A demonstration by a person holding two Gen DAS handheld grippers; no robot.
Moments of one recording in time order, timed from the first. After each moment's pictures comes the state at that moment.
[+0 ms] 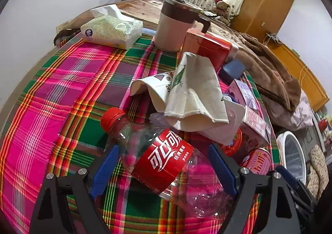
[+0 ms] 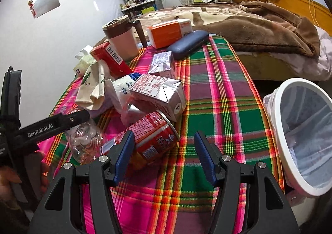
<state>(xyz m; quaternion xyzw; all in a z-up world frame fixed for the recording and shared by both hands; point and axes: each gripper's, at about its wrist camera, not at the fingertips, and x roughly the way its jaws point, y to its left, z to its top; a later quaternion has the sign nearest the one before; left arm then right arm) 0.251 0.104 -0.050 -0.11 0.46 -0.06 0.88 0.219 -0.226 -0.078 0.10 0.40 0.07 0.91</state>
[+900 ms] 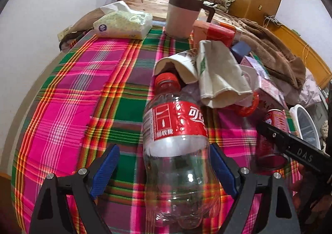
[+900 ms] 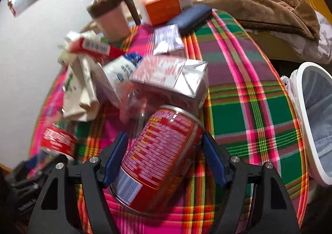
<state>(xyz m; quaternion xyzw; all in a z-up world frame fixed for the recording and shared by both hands) 0.219 0.134 -0.061 -0.05 0.48 -0.05 0.88 0.254 -0.191 -0.103 0.11 0.47 0.04 0.87</state>
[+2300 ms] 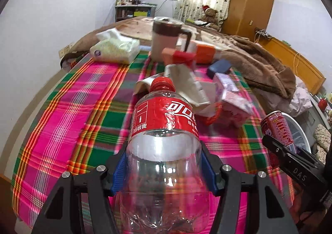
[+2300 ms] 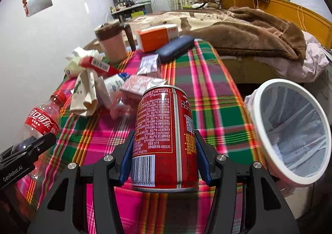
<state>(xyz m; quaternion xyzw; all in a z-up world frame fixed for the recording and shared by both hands) 0.173 0.093 -0.018 -0.05 0.40 -0.06 0.91 0.192 -0.235 -0.064 0.08 0.38 0.03 0.92</state>
